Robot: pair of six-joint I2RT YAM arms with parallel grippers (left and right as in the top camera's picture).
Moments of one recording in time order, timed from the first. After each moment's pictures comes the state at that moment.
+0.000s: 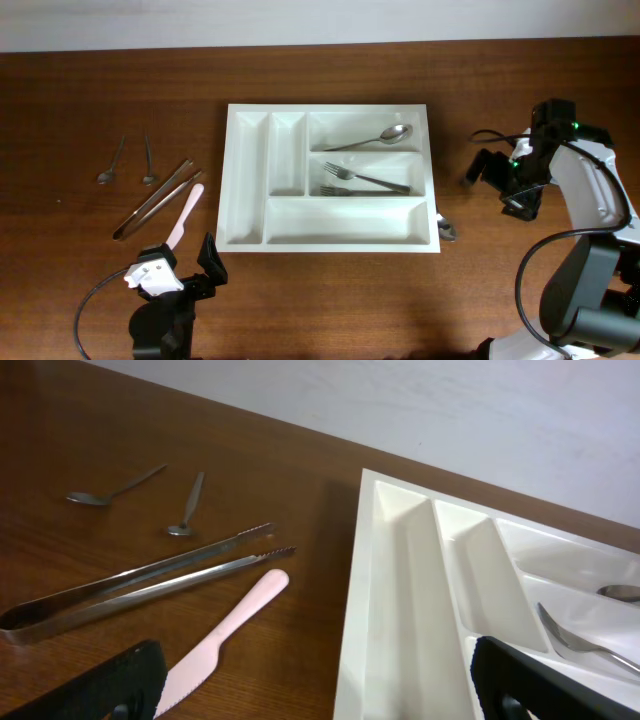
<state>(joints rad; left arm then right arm) 0.01 0.01 0.11 -0.36 -0.06 -0.29 -0.27 1.76 1.32 -1.08 -0.25 0.38</state>
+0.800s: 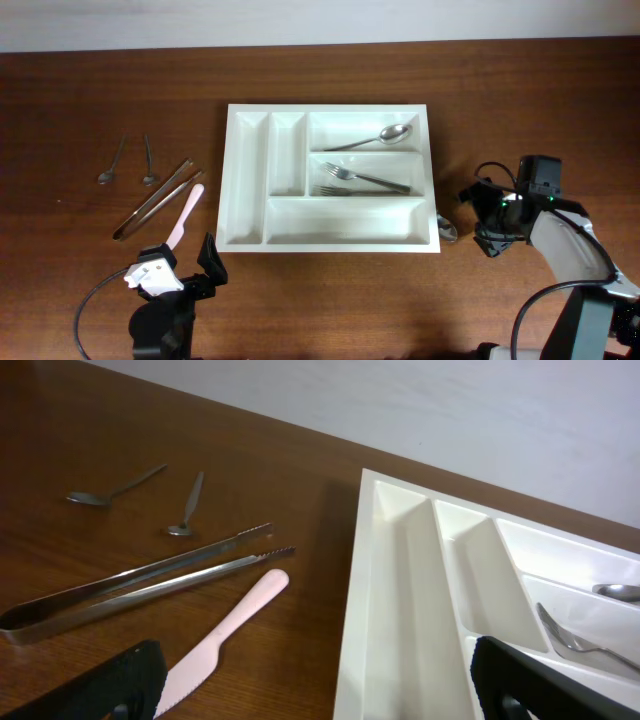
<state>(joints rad) 0.01 0.01 0.11 -0.36 -0.06 -0.29 -0.26 1.51 0.79 -0.54 -0.33 0.86</state>
